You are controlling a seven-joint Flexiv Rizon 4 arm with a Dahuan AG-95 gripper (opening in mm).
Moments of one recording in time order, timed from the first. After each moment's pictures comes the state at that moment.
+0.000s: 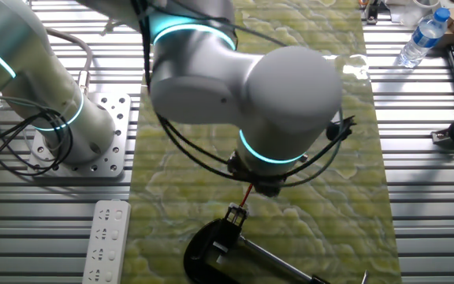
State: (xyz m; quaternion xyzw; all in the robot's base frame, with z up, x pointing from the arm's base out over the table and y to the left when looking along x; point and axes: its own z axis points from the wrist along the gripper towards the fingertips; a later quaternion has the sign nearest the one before) arm 0.416 -0.138 0.072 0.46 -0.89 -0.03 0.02
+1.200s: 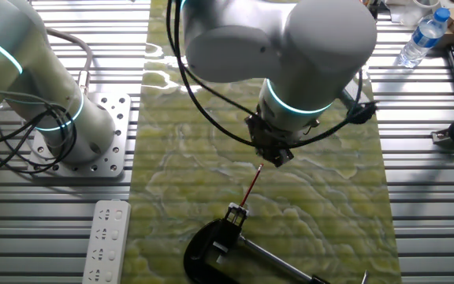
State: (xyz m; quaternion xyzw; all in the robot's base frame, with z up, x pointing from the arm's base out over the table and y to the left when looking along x) arm 0.439 -0.062 0.077 0.21 -0.97 -0.05 0.04
